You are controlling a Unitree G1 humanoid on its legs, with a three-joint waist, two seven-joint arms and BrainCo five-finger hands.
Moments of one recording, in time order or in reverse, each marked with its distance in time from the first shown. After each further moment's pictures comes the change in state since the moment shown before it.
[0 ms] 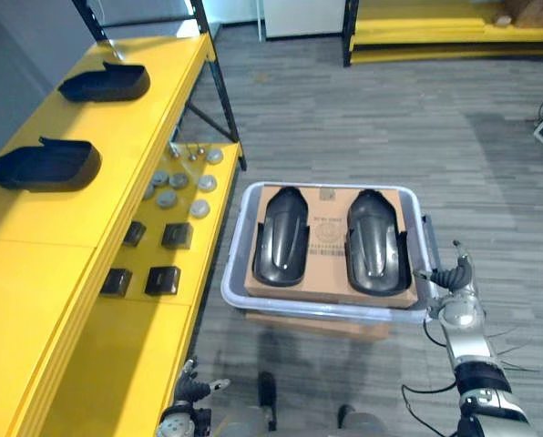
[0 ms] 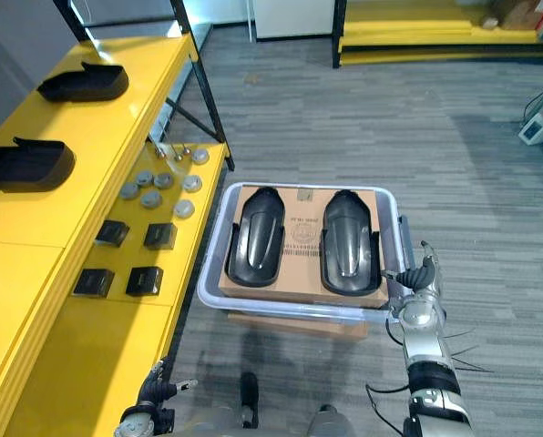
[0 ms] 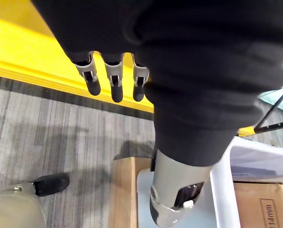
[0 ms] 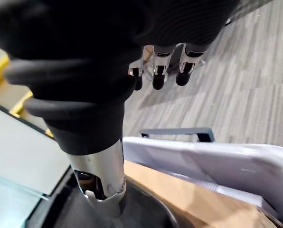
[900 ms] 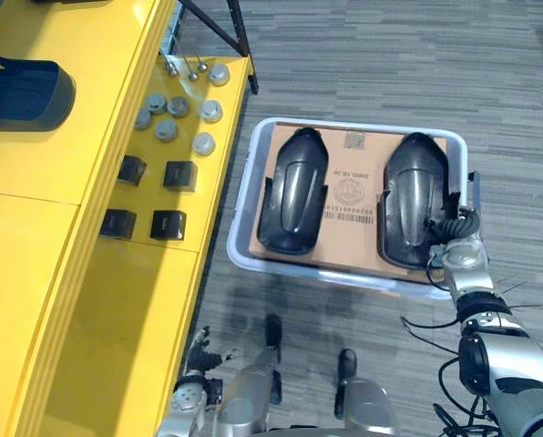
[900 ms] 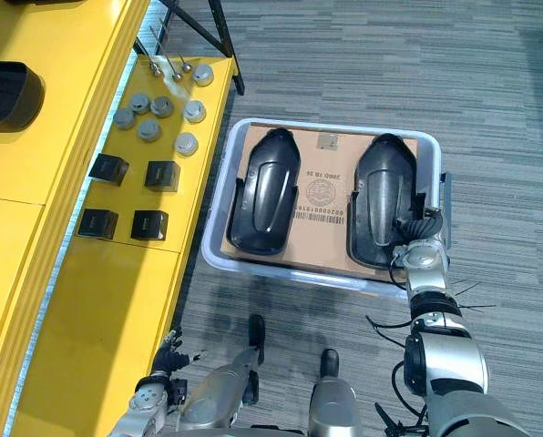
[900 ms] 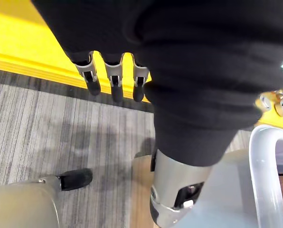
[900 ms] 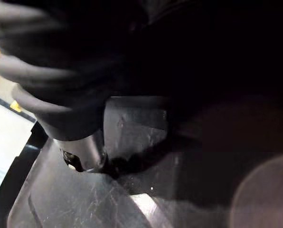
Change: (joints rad) left arm -0.077 0.000 -0.067 0.013 -0.042 -0.022 0.018; right arm -0.135 -0.090 -0.001 0.129 0.044 -0.004 0.006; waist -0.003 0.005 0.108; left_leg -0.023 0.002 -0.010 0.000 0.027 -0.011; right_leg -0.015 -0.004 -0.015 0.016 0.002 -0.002
